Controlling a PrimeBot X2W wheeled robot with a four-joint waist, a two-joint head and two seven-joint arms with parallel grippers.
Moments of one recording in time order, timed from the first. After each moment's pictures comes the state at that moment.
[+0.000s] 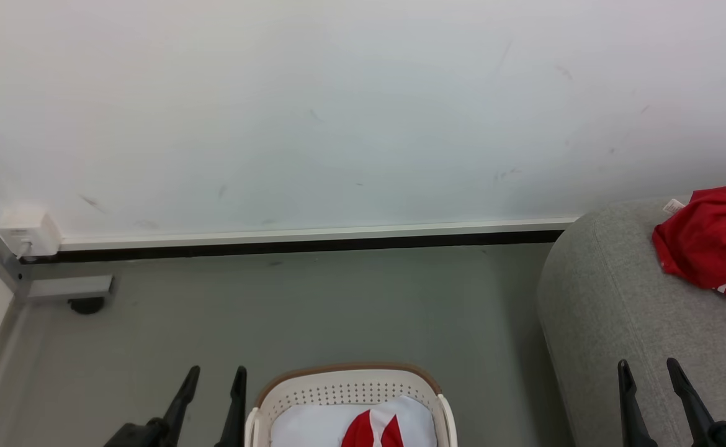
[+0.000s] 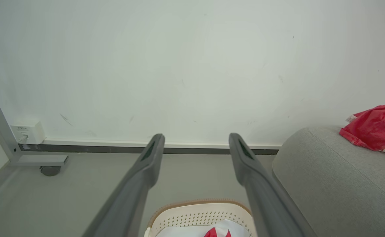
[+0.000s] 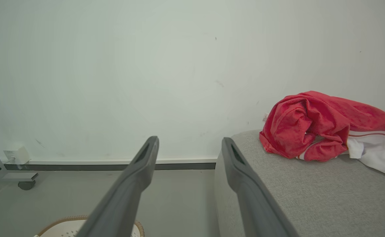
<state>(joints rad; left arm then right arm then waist) 0.02 0.07 -0.08 0.19 -0.18 -0.11 -0.26 0.04 -0.05 -0.04 0.18 0.19 0.13 -0.26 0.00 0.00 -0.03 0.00</state>
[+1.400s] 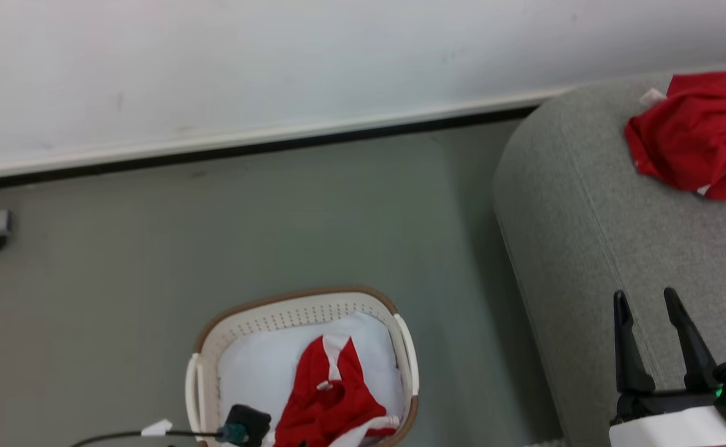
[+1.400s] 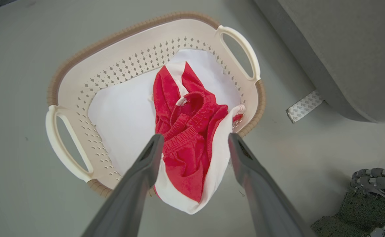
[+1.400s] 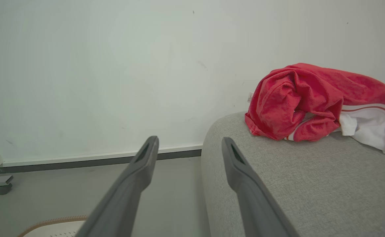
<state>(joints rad) -0.29 0.10 -0.40 0.86 -0.11 -0.13 -0.11 -0.08 -0.05 0.01 0.13 0.23 0.13 -0.26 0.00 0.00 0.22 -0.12</state>
